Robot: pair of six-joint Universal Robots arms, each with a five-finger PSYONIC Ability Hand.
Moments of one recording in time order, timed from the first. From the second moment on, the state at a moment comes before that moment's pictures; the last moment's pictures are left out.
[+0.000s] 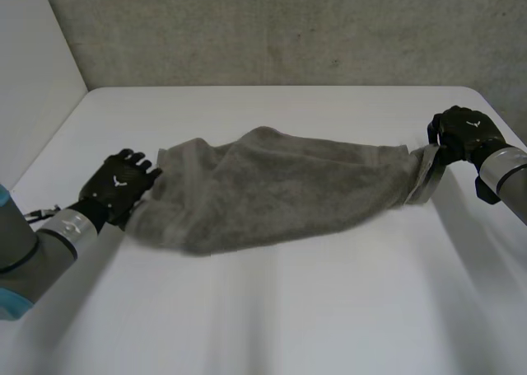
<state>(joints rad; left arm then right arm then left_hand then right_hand) 4.71 -2.13 -1.79 3.69 -0.99 3.90 1.56 -0.89 1.27 -0.20 1.16 2.97 0.33 0.34 0.22 0.23 0.15 1.28 1.34 0.21 0.24 1.14</state>
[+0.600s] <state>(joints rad) 4.71 -1.89 -1.95 3.63 -0.75 3.62 1.57 -0.89 1.27 -0.20 1.16 2.97 0.38 0.38 0.22 0.23 0.21 1.28 1.34 0.21 0.24 1.14</state>
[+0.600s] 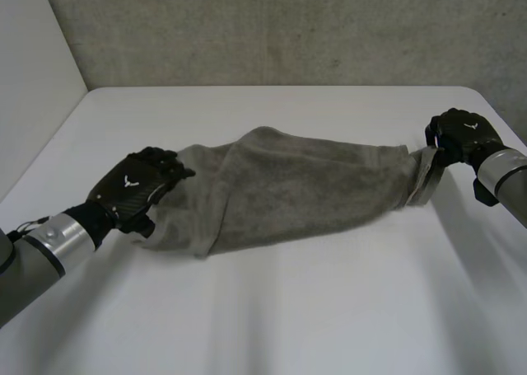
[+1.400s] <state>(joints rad) 4.87 -2.06 -1.52 3.40 -0.97 3.12 1.56 -0.88 1.16 -0.03 1.04 2.95 1.31 1.35 0.22 0.23 1.17 1.28 1.34 0.21 0.24 1.14</state>
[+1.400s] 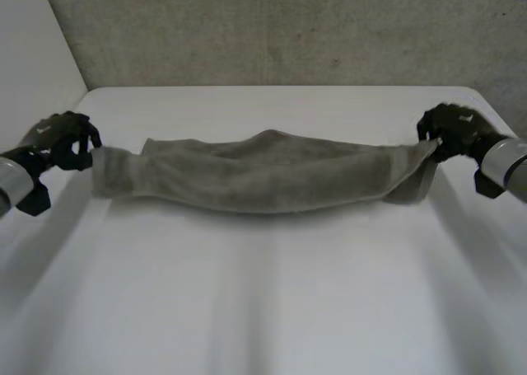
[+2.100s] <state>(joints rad) 4.76 -2.26 -1.40 3.54 -1.07 3.25 1.63 -0.60 0.92 -0.24 1.28 2.98 1.31 1.35 0.22 0.23 1.17 1.15 1.20 0.21 0.24 1.01</state>
